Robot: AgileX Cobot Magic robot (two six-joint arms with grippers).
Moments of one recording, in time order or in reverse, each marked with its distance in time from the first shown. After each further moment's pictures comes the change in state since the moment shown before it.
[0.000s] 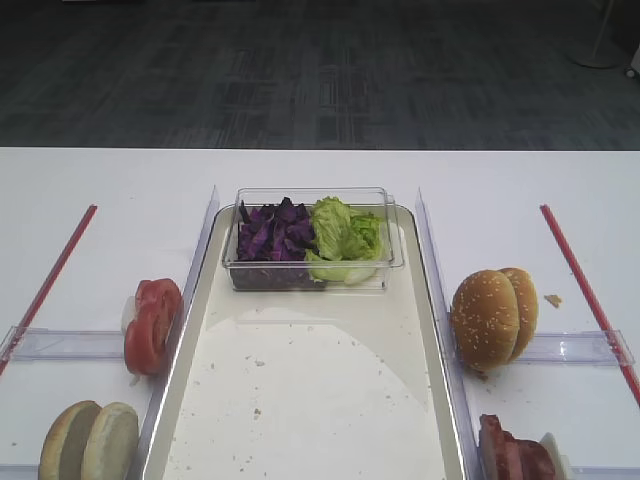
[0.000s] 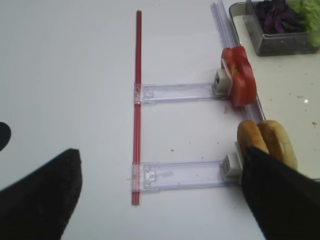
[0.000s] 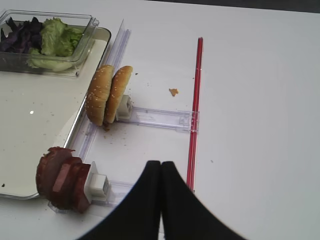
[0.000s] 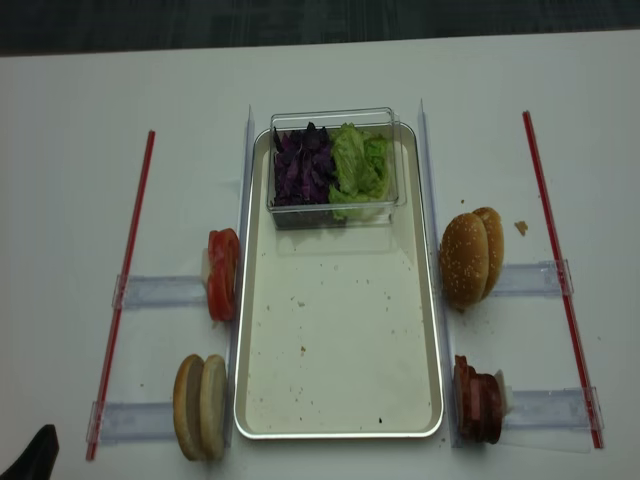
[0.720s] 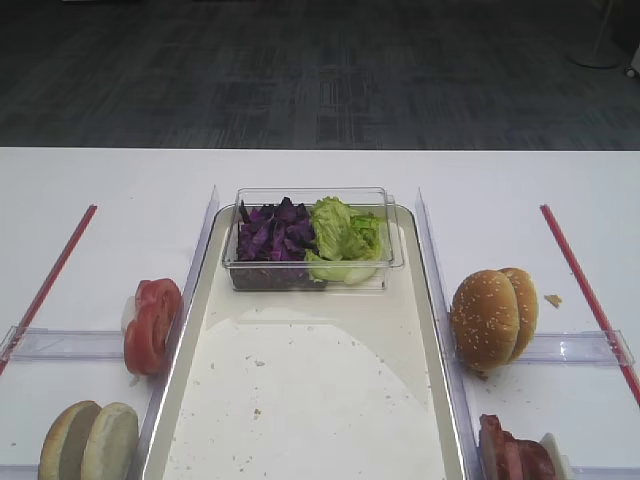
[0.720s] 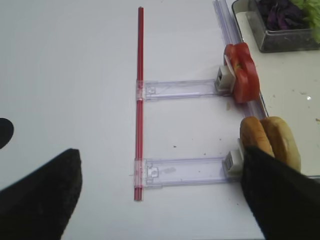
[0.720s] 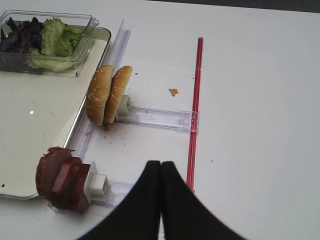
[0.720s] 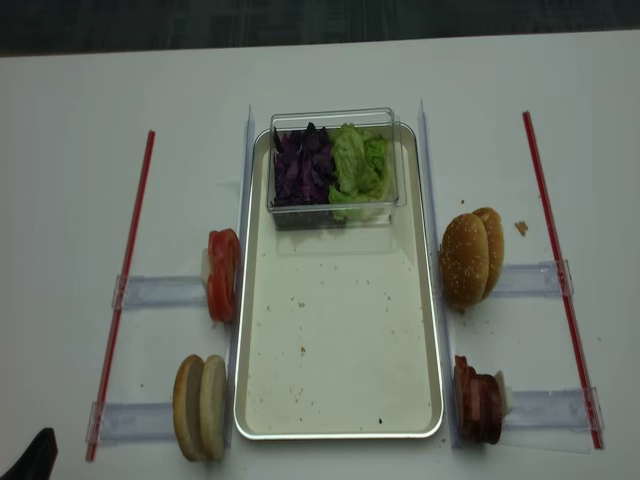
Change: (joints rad) left arm 0.000 0.000 0.000 0.009 0.014 -0.005; right arm 0.000 0.000 0.000 0.000 0.000 0.002
